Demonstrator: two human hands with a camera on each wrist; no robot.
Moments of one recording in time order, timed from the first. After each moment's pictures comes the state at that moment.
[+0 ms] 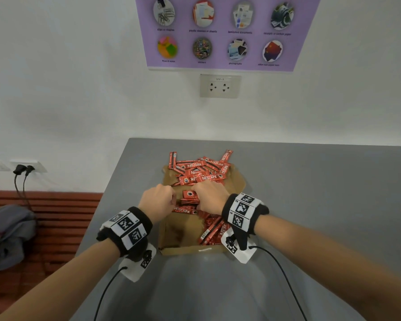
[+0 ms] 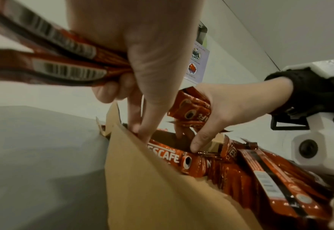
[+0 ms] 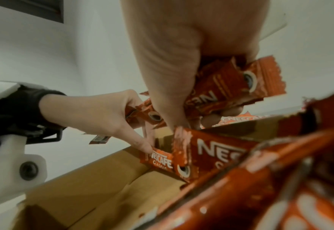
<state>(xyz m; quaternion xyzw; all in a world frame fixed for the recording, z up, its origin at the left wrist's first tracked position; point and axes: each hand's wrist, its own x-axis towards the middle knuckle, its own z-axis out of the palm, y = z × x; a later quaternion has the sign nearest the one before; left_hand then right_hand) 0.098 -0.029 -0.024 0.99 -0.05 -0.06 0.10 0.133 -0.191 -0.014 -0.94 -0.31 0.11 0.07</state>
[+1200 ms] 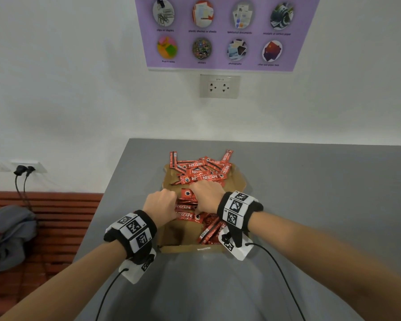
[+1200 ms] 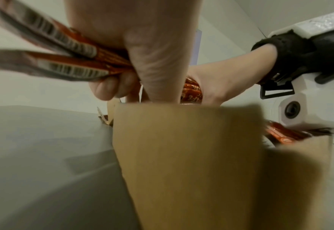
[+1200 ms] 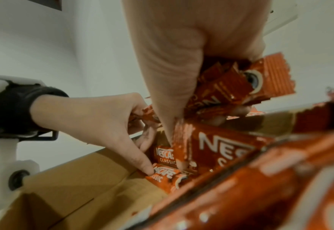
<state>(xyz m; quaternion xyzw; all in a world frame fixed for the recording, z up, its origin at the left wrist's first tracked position) 0.101 -0.034 -0.044 0.99 -0.08 -0.08 0.07 0.141 -0.182 -0.020 -0.94 -0.31 0.13 0.03</state>
